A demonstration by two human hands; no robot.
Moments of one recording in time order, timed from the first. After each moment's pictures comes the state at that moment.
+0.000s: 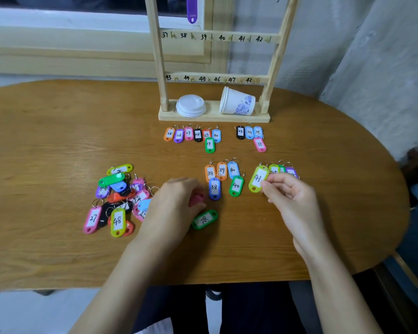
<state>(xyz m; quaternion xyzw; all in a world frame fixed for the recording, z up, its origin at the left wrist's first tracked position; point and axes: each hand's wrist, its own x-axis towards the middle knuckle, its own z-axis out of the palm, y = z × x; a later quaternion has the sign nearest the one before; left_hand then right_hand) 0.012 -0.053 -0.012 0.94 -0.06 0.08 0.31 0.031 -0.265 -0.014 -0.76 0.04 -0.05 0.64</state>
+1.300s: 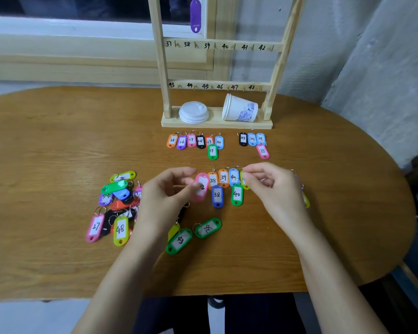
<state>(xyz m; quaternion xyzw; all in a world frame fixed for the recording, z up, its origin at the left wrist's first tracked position) 0.015 -0.049 0.002 0.69 0.08 0.10 0.71 0.062 -0.240 -0.001 -0.87 -0.04 -0.08 0.48</state>
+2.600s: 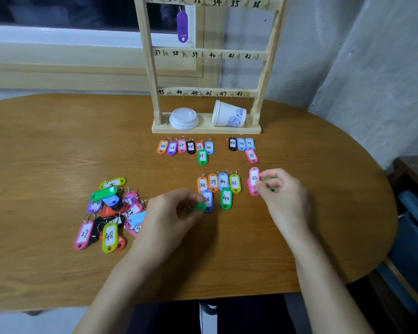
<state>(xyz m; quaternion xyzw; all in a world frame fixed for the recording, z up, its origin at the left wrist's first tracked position) 0.009 -0.054 -0.013 0.89 -0.04 0.11 0.44 0.070 -0.269 -0.020 -0.90 0.08 -0.15 0.40</state>
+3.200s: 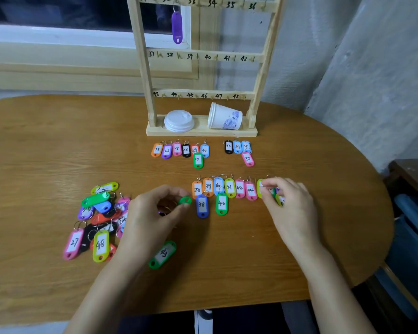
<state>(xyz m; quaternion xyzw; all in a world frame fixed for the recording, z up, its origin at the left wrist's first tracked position) 0.013 -0.047 -0.003 0.85 0.00 0.12 0.51 0.062 -0.288 -0.025 -0.94 -0.02 -0.20 0.28</state>
